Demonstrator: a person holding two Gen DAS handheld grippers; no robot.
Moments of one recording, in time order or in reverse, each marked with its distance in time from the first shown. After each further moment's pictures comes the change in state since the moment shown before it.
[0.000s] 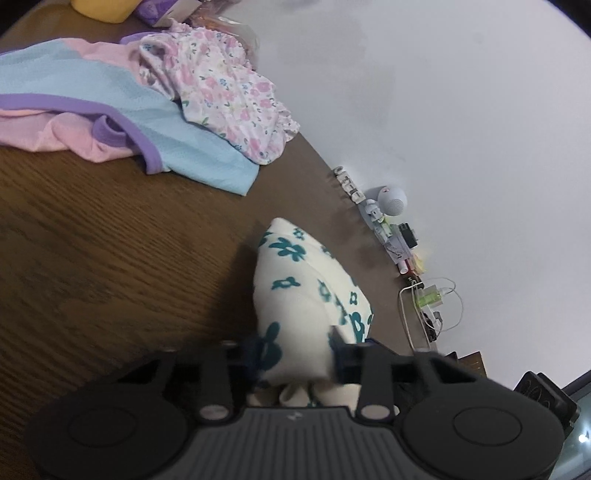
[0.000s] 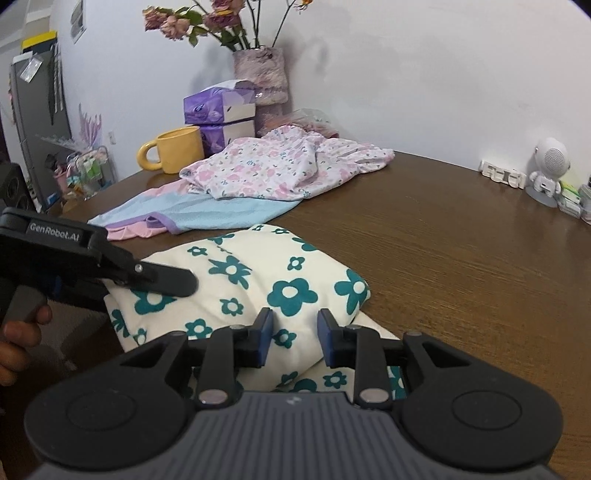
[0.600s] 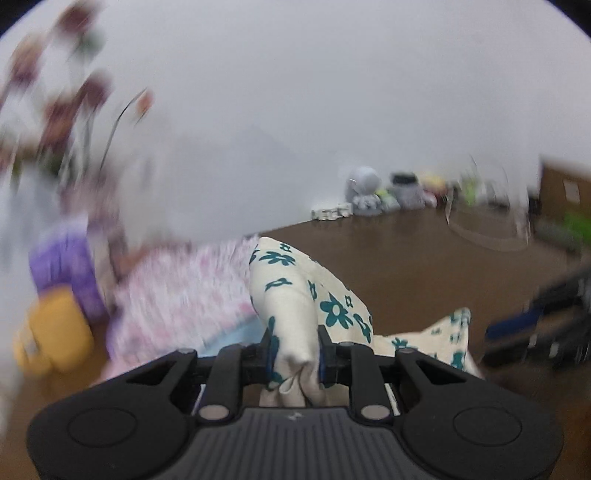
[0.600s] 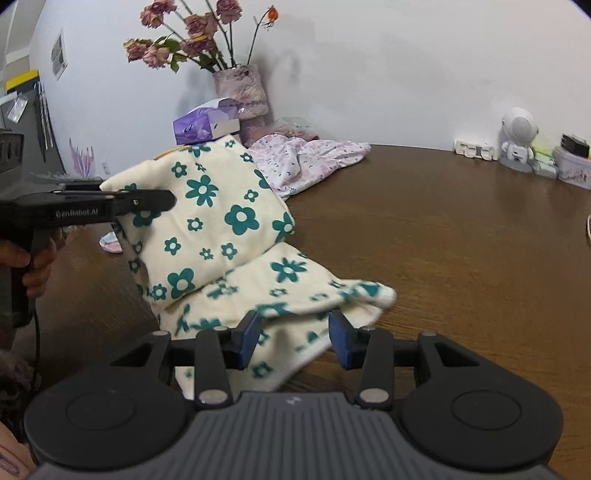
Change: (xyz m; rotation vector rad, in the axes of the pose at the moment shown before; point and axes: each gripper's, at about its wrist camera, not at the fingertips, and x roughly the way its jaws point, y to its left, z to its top) left arm -0.030 -0.106 -0.017 1.097 -0.196 0.349; right arm -0.046 -0.015 -0.033 0.136 -0.036 0.012
